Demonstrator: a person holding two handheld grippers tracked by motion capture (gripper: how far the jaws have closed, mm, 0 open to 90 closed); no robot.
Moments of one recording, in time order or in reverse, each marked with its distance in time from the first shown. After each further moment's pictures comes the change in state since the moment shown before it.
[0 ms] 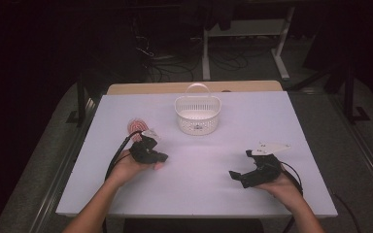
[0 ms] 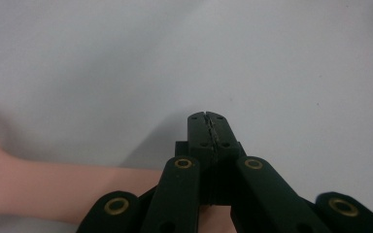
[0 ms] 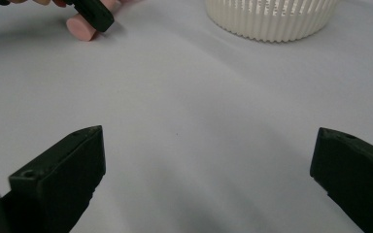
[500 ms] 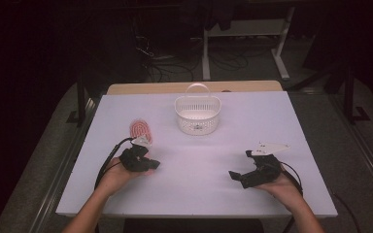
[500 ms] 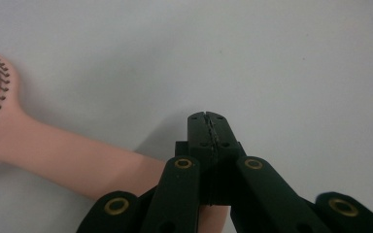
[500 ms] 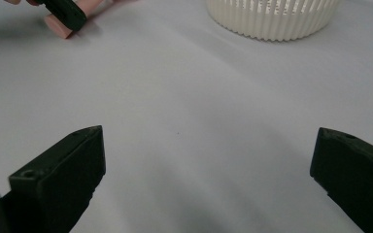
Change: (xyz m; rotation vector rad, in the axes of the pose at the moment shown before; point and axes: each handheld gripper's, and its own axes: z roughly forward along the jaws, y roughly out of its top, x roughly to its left) left arm -0.009 -0.026 -0.021 0.014 0.026 0.012; right arm 0.001 0.000 0.000 0.004 0.003 -0.002
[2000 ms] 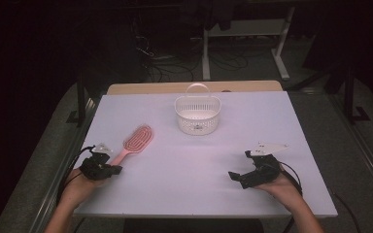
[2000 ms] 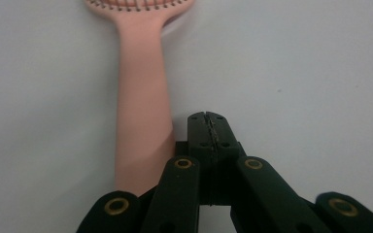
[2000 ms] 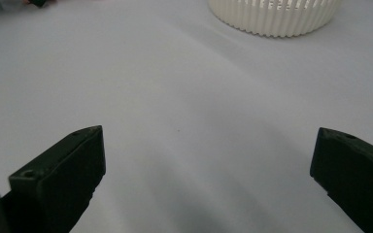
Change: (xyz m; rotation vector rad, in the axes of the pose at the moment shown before) left arm 0.040 -0.078 -0.060 0.028 0.196 -0.161; right arm 0.000 0.000 0.002 0.013 0.001 -0.001
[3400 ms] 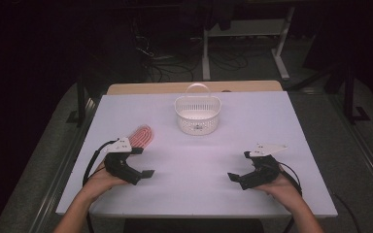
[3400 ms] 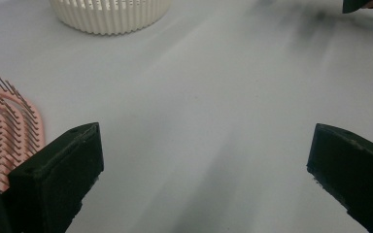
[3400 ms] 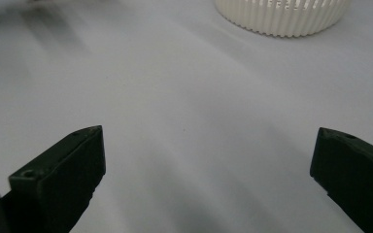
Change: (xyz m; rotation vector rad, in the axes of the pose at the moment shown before) left arm -0.046 0.043 0.019 -0.349 -0.300 0.231; right arm 0.002 0.000 0.001 0.002 0.013 -0.011
